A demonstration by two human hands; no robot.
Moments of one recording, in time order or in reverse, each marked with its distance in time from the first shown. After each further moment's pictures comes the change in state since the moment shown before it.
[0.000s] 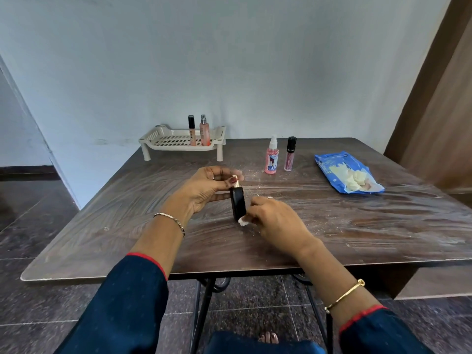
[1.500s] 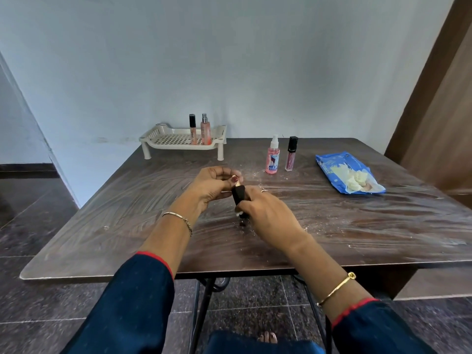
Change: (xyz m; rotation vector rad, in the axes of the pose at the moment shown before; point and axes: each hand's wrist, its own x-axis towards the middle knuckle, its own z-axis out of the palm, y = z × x) left_hand 0.007 -0.006 0.008 0.037 0.133 -0.004; right_hand 0.011 -0.017 -0.002 -0.126 0.022 -0.012
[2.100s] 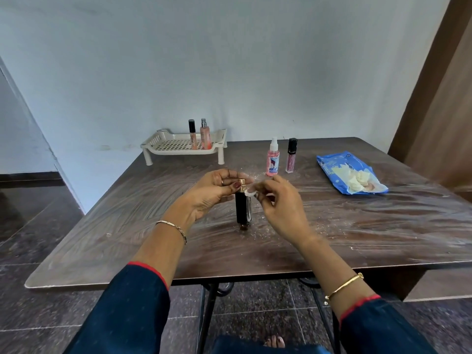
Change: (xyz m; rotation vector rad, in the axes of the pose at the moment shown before) left_hand -0.012 0.008 0.001 0.042 -0.209 0.062; right_hand 0.002 0.026 0.000 0.571 0.318 0.320
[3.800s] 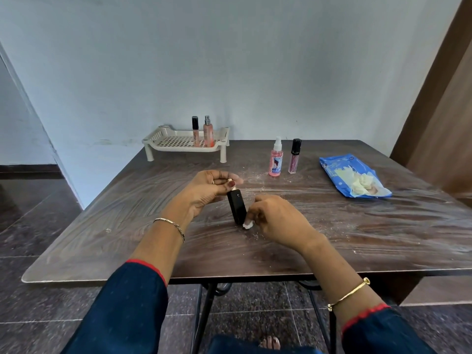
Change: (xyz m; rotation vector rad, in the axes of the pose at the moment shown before) left_hand 0.003 -0.008 -0.017 0.033 0.139 -0.047; right_hand -0.002 -0.013 -0.003 -0.370 -0.467 -0.138
